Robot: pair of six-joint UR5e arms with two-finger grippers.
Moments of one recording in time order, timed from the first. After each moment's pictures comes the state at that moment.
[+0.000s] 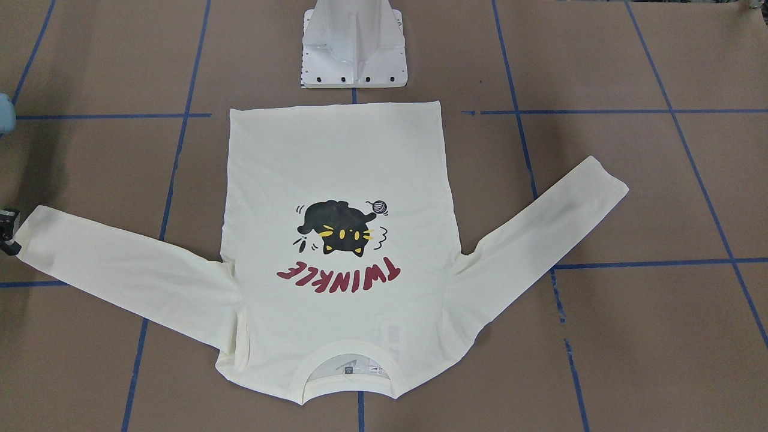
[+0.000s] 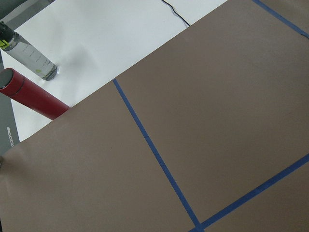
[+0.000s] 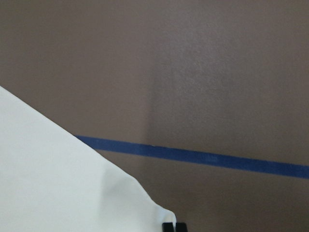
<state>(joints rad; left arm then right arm) -1.54 -1.55 -1.64 -2.23 -2.18 0.09 1.09 -1.59 1.35 -0.51 2.10 0.73</state>
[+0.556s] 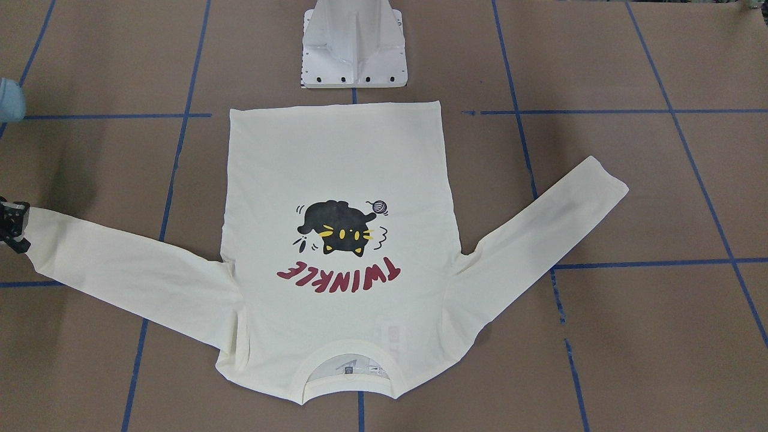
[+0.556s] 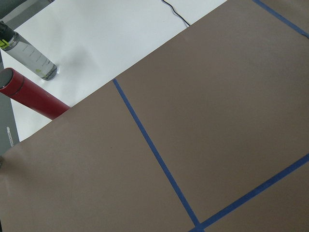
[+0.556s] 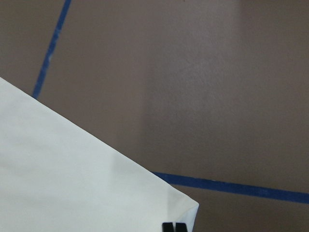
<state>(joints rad) -1.54 -1.55 -1.64 -2.23 -2.18 0.09 1.09 -1.58 1.60 -0.78 2.08 0.74</state>
